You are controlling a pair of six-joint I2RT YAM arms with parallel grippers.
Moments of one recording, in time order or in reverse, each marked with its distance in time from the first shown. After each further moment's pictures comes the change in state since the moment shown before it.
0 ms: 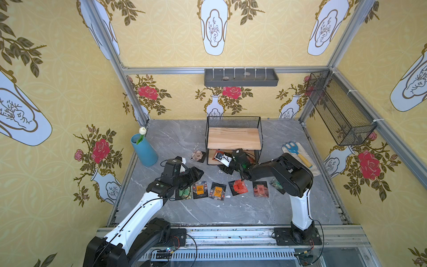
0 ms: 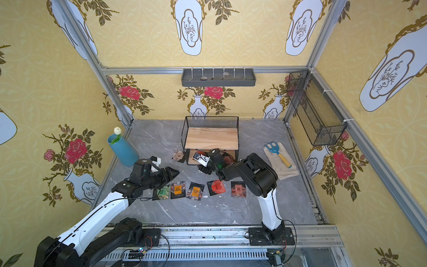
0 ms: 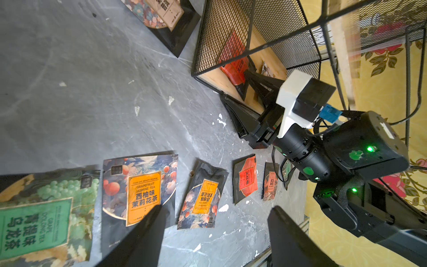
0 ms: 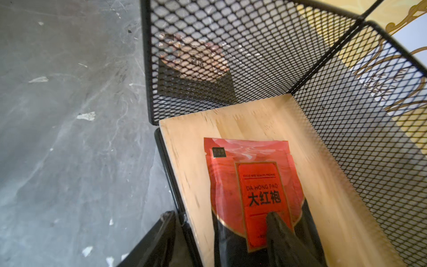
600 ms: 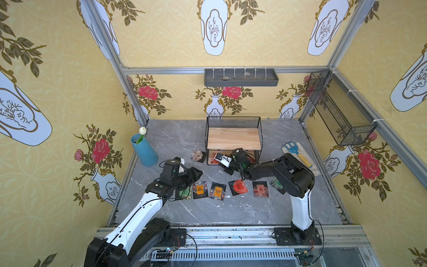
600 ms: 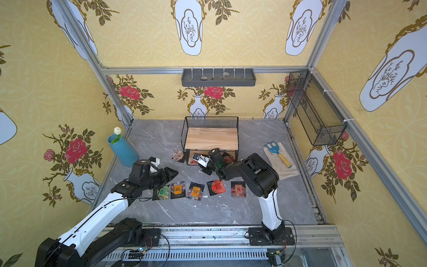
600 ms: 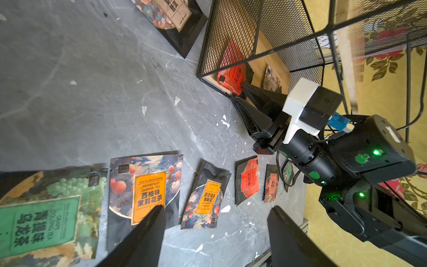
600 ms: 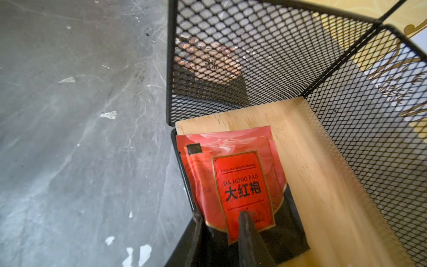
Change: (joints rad) left arm 0.022 -0.002 -0.013 0.001 0.014 -0.002; right arm 0.002 -0.020 -0.012 -0.033 -0.045 -0.012
